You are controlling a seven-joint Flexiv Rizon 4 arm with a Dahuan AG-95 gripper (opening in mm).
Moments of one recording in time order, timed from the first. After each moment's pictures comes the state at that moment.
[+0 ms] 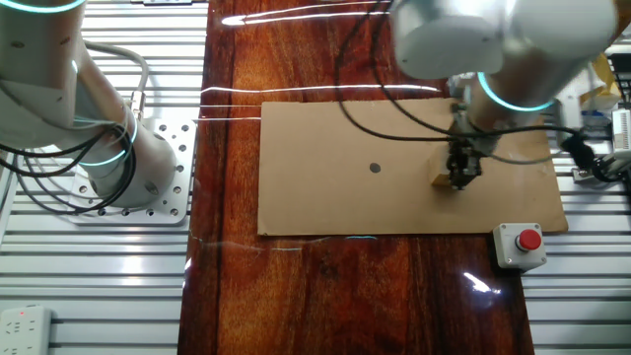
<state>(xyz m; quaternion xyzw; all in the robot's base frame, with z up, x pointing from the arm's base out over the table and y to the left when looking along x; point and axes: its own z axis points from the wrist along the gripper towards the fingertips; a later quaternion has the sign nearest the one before) 0.599 -0.006 0.042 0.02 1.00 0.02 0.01</state>
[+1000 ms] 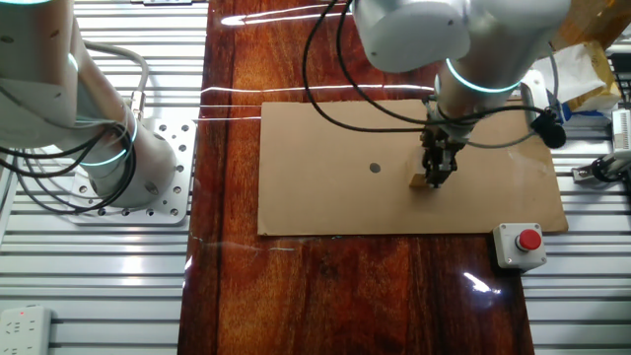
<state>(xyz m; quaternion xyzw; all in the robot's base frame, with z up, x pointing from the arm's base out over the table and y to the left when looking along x) 0.562 -0.006 0.041 0.01 1.00 0.00 -0.01</state>
